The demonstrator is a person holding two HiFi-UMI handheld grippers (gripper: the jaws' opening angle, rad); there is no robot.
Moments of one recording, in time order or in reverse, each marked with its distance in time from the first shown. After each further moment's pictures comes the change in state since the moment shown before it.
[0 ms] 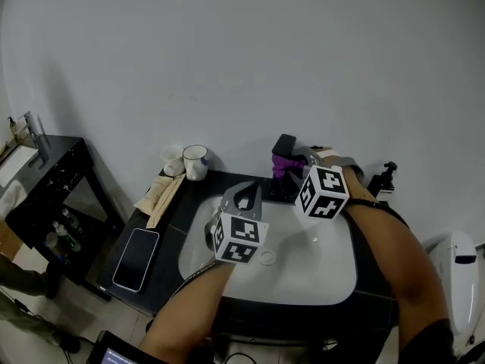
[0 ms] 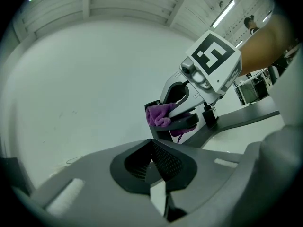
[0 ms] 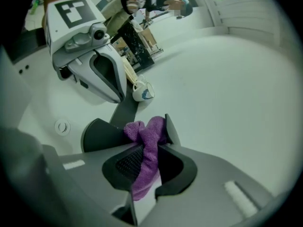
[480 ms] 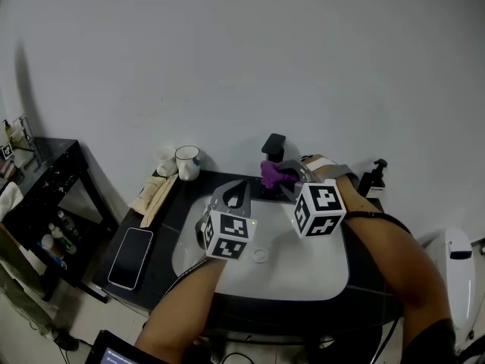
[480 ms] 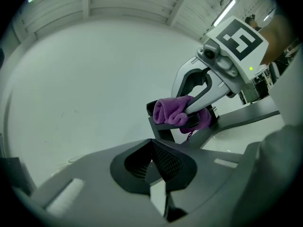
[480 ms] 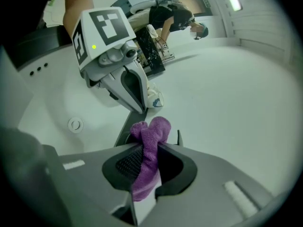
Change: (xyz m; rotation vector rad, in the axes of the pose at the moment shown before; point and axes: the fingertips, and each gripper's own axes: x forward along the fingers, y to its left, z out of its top) left arm -0.003 0.003 -0.002 -0.001 0.009 0.011; right arm -0.037 0.029 0.020 -0.135 -0.035 0.012
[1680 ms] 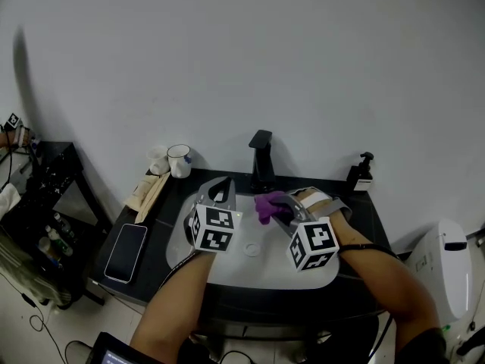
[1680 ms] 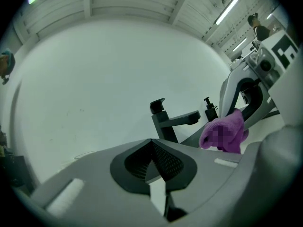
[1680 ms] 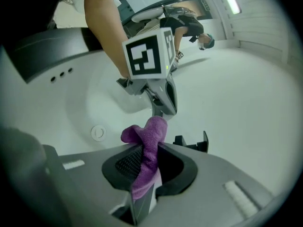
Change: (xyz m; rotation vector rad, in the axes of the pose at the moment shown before) left arm -0.010 0.008 -0.005 -0.010 0.021 0.031; right arm -0.037 0.087 0.010 0.014 -0.030 0.005
